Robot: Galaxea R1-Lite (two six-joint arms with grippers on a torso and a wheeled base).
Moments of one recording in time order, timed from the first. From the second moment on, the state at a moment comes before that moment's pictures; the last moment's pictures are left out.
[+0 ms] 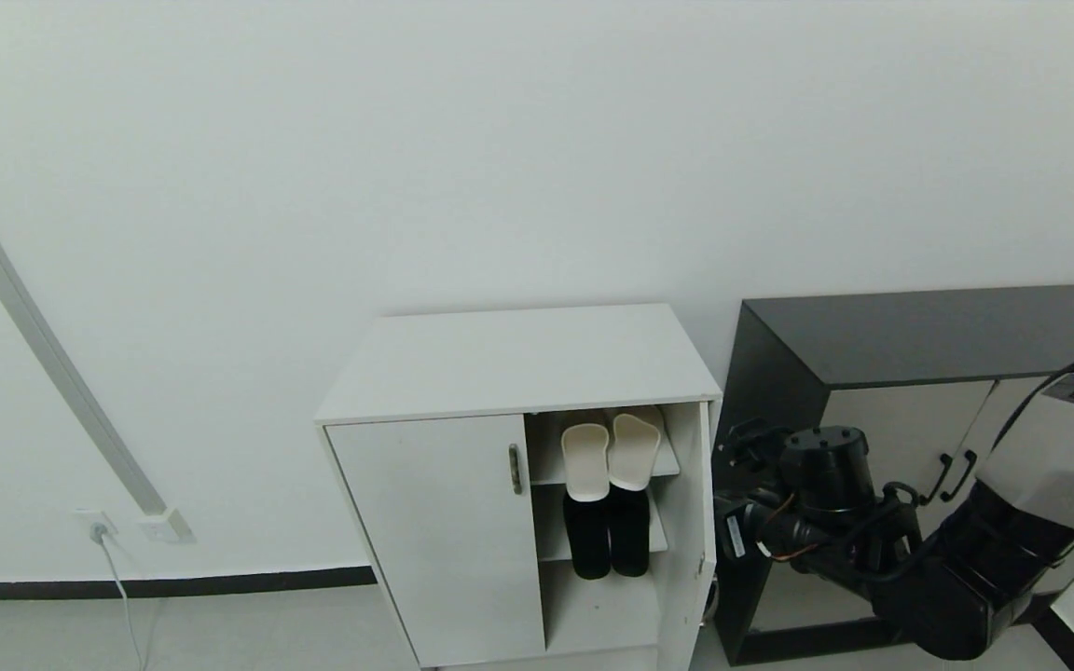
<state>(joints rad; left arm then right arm) 0.00 0.00 0.00 0.00 0.01 -0.02 0.51 2.10 -0.67 -0.95 -0.11 -0.02</state>
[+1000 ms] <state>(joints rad) 0.00 0.00 0.00 0.00 0.01 -0.02 0.52 2.35 -0.94 -1.08 -0.12 0.01</state>
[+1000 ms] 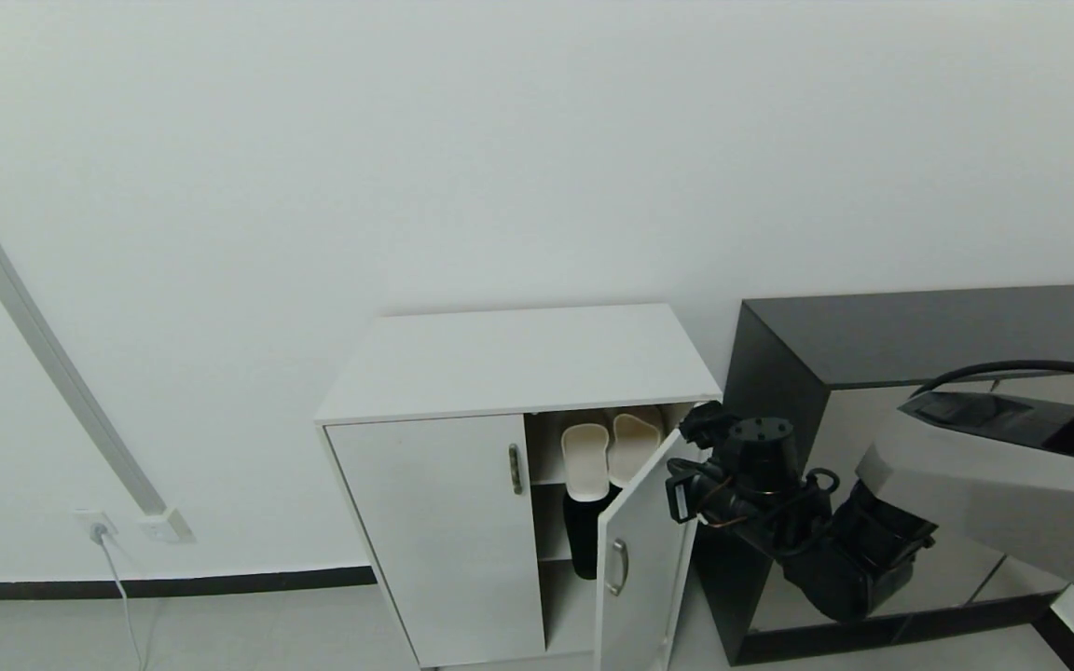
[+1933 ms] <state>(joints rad) 0.00 0.00 0.00 0.00 0.01 -0.01 0.52 2.50 -1.19 -1.07 -0.12 0.00</state>
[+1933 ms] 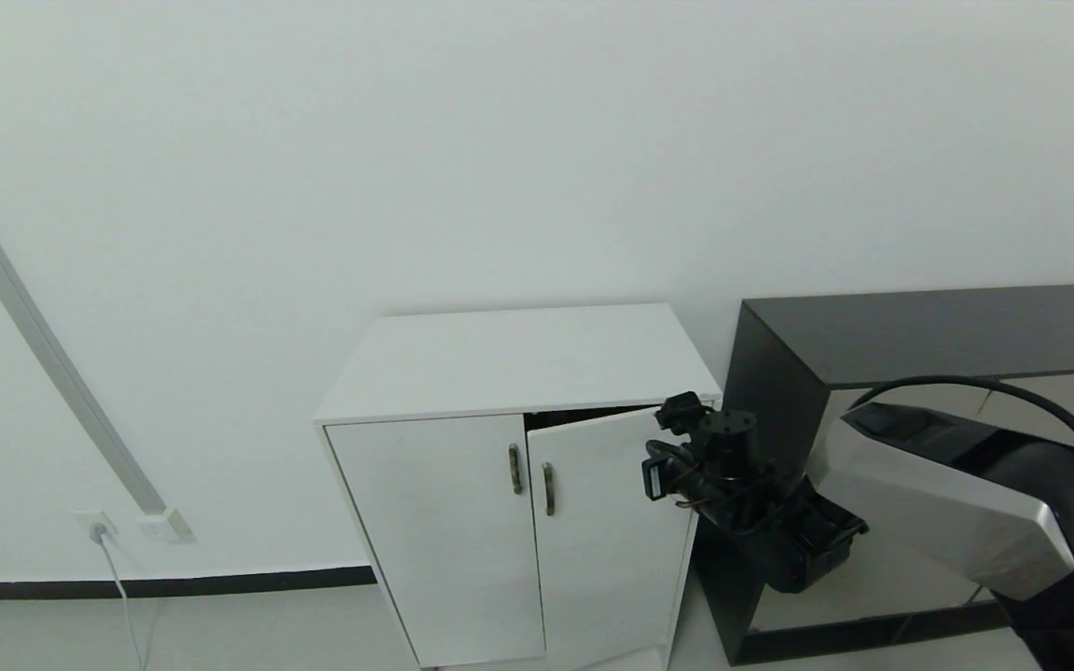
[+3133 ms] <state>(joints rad) 0.00 0.00 0.00 0.00 0.01 -0.01 0.47 2.57 -1.32 -1.07 -0.12 0.01</state>
